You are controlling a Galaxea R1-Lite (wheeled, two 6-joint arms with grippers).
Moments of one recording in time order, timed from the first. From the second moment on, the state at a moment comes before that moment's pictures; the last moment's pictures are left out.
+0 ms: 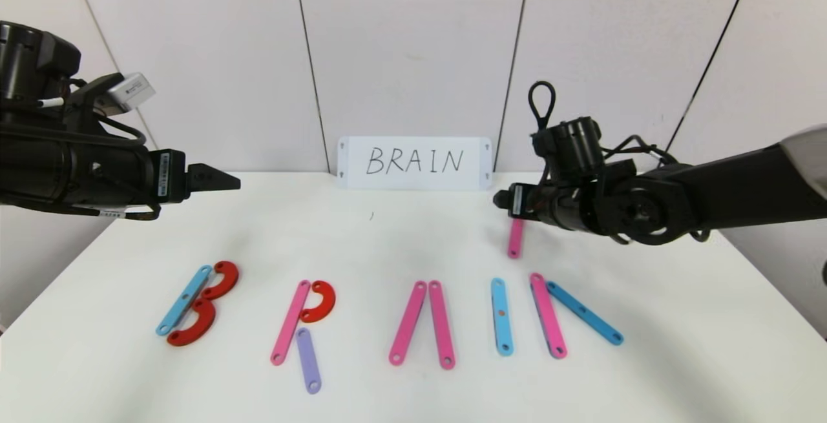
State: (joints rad) left arm -0.04 1.50 -1.22 0.30 -0.20 -0.10; right arm 0.44 2.05 -1.30 -0.12 -0.32 0.42
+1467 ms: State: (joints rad) left arm -0.04 1.50 -1.22 0.30 -0.20 -0.10; right arm 0.45 2.26 -1.44 -0.03 -0.40 0.50
